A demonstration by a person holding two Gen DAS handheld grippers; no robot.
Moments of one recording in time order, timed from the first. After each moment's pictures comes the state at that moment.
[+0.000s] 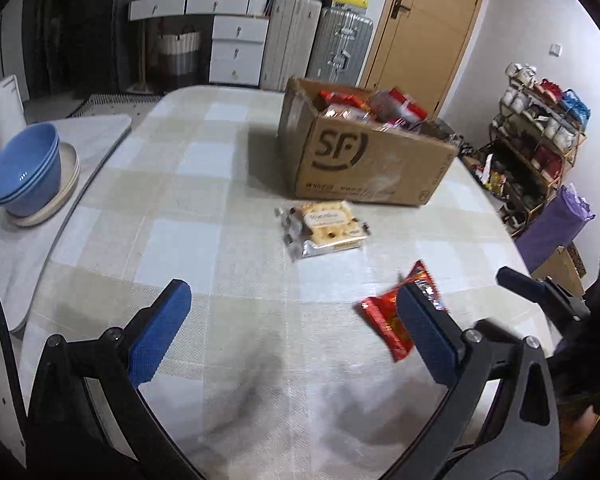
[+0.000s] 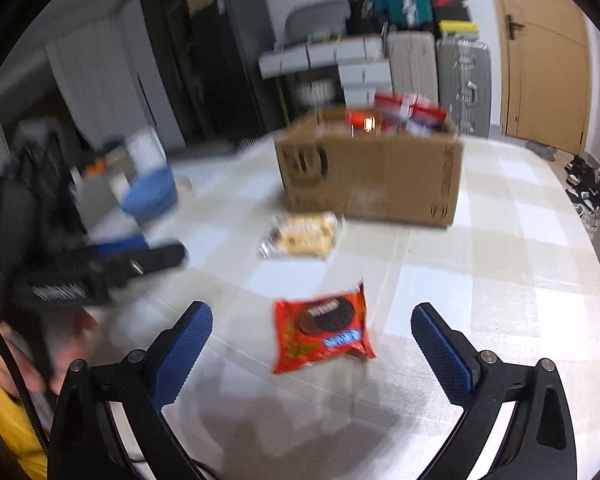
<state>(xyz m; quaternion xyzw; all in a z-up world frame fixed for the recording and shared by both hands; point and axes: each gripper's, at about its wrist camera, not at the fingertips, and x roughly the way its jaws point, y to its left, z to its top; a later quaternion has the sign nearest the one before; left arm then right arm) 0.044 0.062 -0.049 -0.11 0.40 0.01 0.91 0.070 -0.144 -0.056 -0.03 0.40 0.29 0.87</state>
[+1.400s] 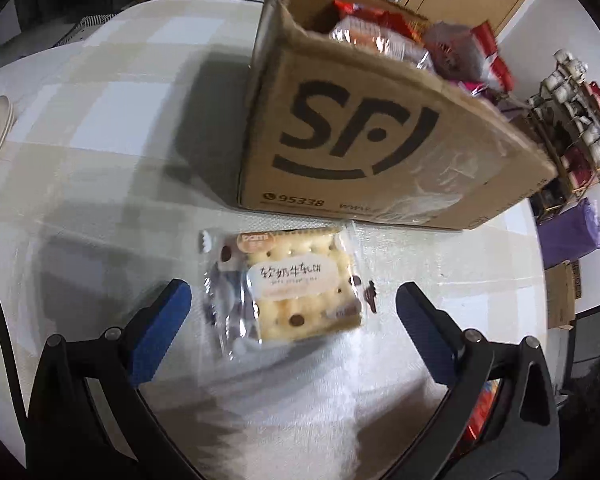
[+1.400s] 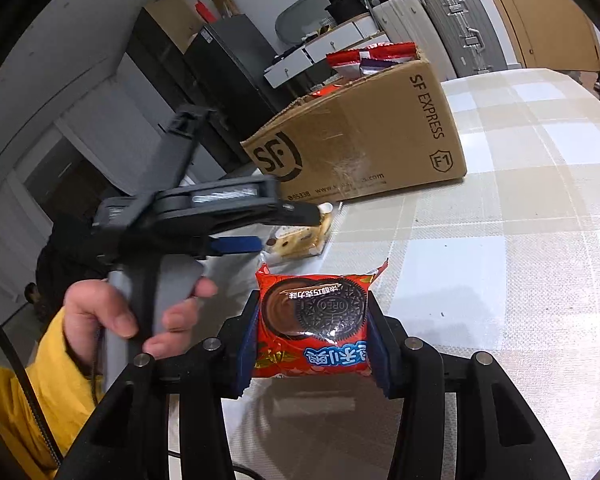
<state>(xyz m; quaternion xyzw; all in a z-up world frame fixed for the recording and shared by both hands) 0.219 0.028 -0.119 -0.16 0.54 0.02 0.83 0.126 -0.178 -0.108 0.15 0.41 0.37 0.82</state>
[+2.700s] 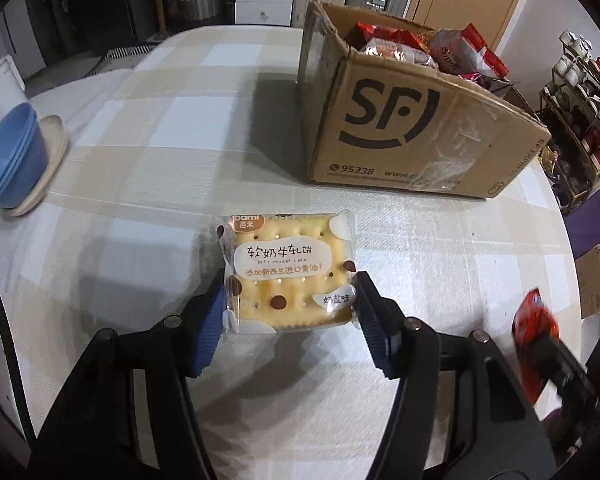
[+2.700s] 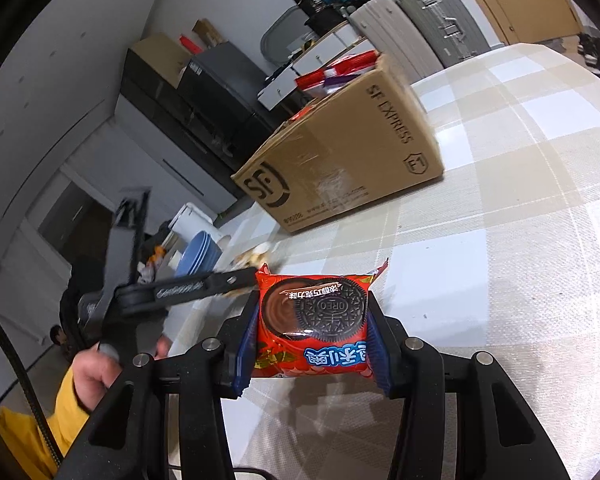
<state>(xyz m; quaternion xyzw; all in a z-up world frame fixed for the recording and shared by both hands) 0.149 0.038 -0.089 -0.10 0.50 0.07 0.86 0.136 -0.215 -0.119 0.23 0.40 0.36 0.81</state>
